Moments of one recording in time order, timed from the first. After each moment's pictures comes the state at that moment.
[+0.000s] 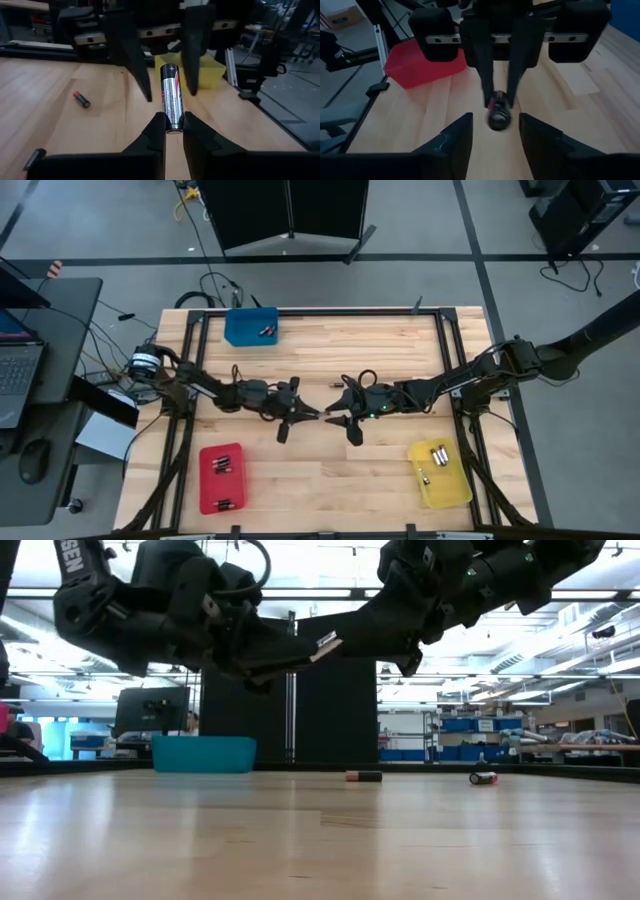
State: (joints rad) left arm -0.06 1.69 0.49 1.11 0.11 -0.13; right arm 0.16 1.57 0.75 0.41 0.08 0.31
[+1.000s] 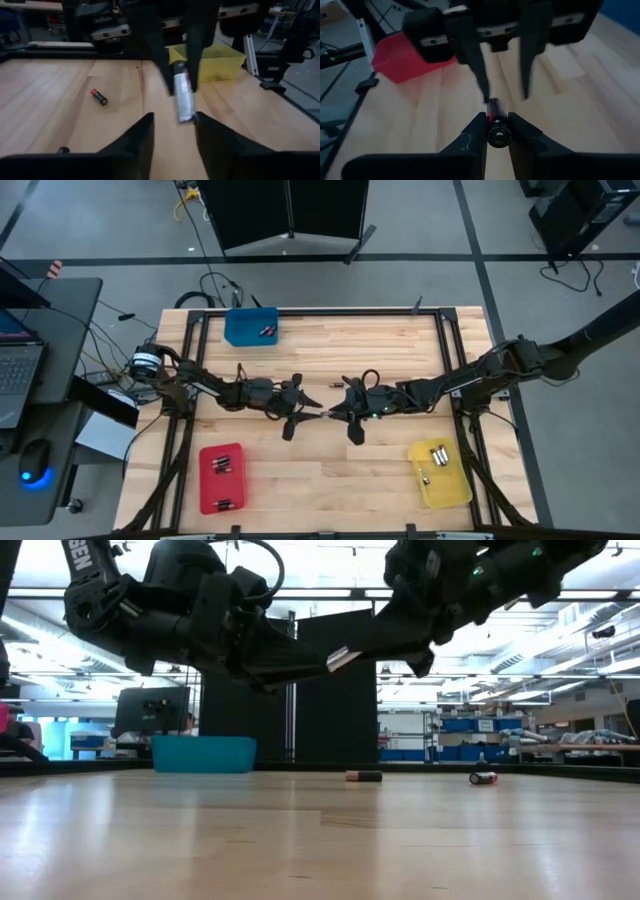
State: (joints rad) left arm -0.05 1.70 0.53 1.02 0.05 -0.06; right arm 0.18 1.53 0.75 0.31 0.12 0.37
